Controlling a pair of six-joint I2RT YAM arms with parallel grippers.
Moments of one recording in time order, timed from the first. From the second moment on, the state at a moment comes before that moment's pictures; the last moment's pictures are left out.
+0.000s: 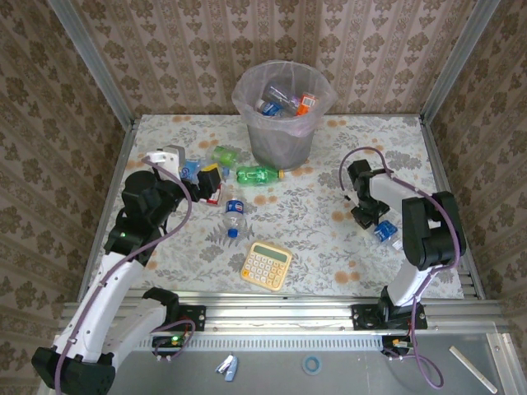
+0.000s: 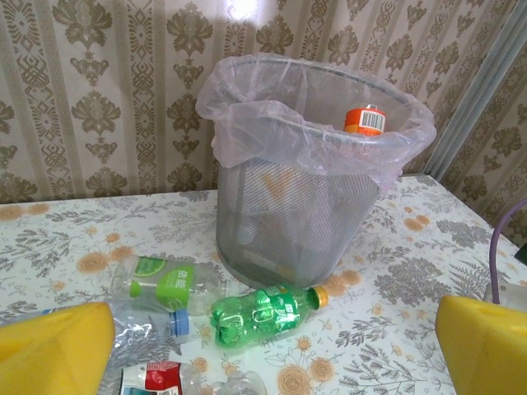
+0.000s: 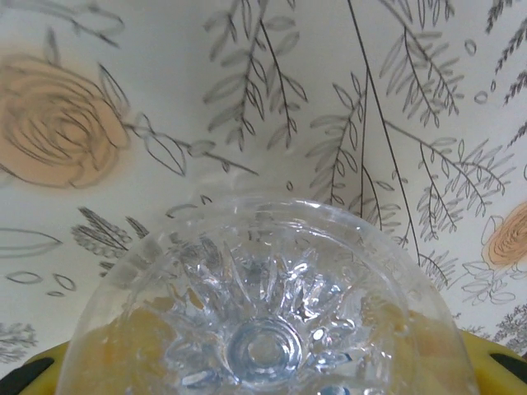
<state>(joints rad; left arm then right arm) -0.37 0.79 0.84 -0.21 0.15 -0.18 0.14 1.72 1.03 -0.83 0.34 -0.40</state>
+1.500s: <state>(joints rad) -0.36 0.50 0.73 -0.36 0.17 -0.06 0.50 1.14 1.19 -0.26 -0.16 -0.02</state>
